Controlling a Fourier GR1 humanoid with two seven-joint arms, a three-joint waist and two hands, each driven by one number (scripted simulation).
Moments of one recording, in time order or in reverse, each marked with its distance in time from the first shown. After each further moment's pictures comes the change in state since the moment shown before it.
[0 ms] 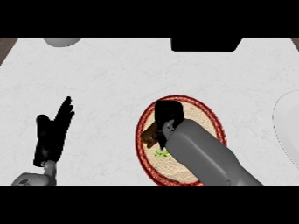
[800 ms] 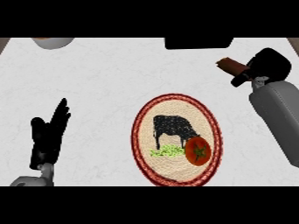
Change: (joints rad) left arm 0.025 -0.008 0.025 -0.015 -0.006 0.005 -0.009; right arm -0.050 -0.414 -0.367 0.093 0.262 -0.490 0.064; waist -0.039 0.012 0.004
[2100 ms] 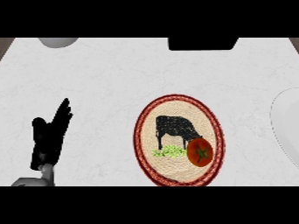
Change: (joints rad) left arm 0.008 -0.011 -0.001 -0.027 -0.015 -0.023 0.022; right arm 0.231 -0.229 -0.405 -0.042 0.307 -0.316 0.063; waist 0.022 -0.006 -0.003
